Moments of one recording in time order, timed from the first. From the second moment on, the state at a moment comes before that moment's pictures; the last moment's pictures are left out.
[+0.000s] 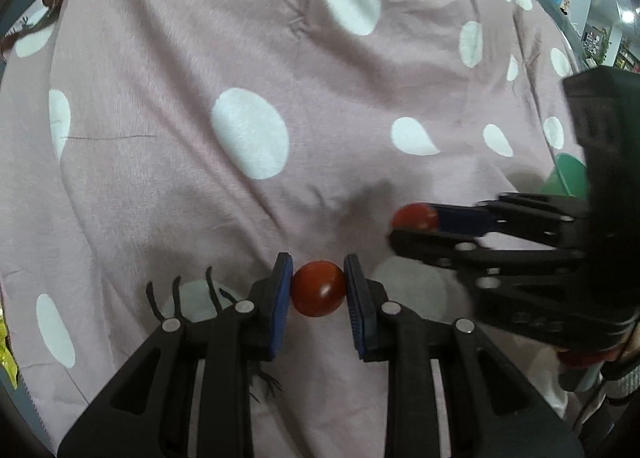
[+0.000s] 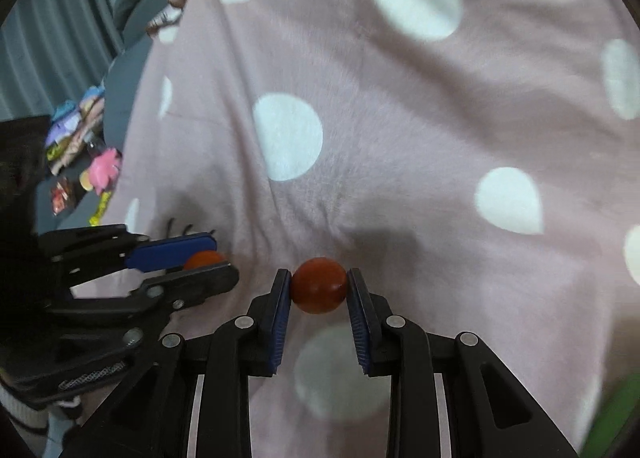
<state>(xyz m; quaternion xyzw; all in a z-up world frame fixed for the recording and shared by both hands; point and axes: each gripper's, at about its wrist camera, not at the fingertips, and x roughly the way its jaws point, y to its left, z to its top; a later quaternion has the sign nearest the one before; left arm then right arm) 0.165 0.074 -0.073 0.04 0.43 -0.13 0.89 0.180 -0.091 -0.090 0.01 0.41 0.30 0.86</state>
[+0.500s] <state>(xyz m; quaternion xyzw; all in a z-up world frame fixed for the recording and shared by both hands) 0.123 -0.035 -0.038 0.08 0.40 -0.20 0.89 0.099 -0.219 -0.047 0.07 0.38 0.22 0.90</state>
